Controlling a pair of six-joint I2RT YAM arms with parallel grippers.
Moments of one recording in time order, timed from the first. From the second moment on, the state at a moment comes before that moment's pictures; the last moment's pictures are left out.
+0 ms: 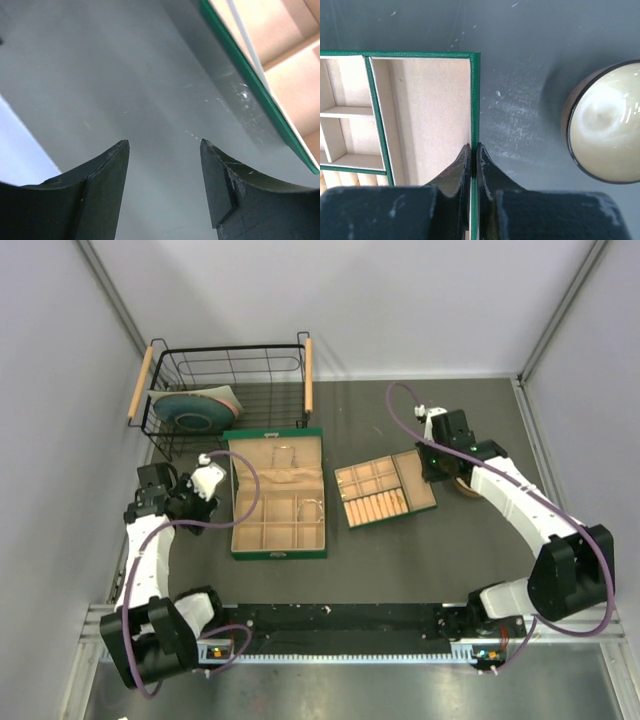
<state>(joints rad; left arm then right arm) 0.30 1.02 0.75 -0.69 0.32 0.85 0.34 1.38 1.08 -0.61 0.07 0.08</state>
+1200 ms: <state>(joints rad) -0.15 1.17 0.67 -0.57 0.41 0.71 0.45 1.41 1.15 -0.73 -0.11 0.07</state>
